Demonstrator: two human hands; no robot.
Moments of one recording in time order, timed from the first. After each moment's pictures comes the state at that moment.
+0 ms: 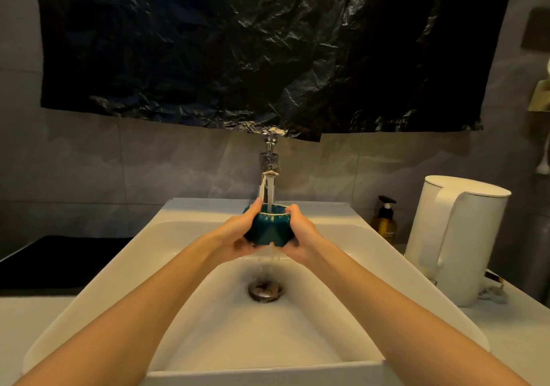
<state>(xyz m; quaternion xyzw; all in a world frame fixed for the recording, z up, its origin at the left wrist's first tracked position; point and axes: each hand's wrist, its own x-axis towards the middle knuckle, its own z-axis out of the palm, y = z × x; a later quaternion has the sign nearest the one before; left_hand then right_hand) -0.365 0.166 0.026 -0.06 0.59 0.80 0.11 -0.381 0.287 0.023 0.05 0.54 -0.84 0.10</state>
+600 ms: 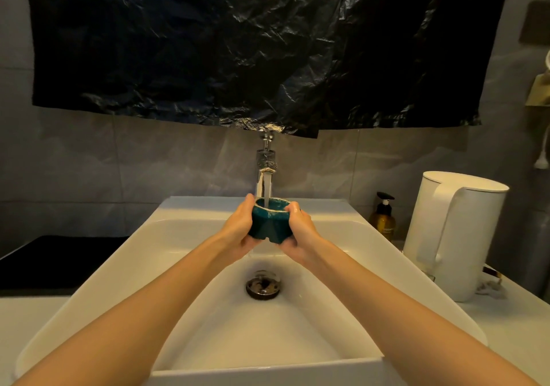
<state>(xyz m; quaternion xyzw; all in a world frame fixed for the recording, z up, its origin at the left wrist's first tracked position) -0.379 0.182 0.017 -0.05 0.55 0.83 0.01 -0.389 0.282 0.014 0.07 0.52 -0.85 0.06</state>
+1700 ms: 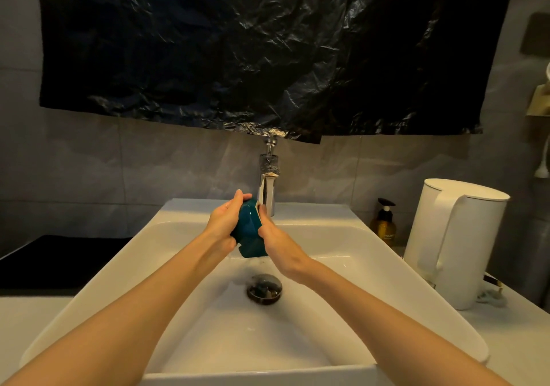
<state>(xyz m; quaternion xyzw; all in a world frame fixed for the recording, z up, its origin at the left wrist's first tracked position) -0.372 0.161 0.030 -0.08 0.55 0.82 -0.10 -0.358 0.269 0.003 -0.23 0.79 -0.57 0.05</state>
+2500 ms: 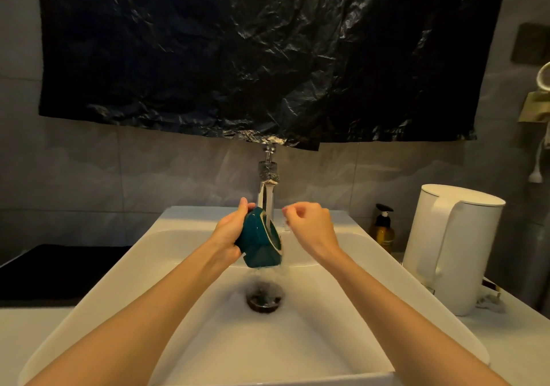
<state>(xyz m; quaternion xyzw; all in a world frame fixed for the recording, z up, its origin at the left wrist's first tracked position) -0.374 0.166 0.030 -0.09 0.55 0.83 -0.03 -0.378 0.311 0.032 -0.12 0.86 -0.43 -0.24</state>
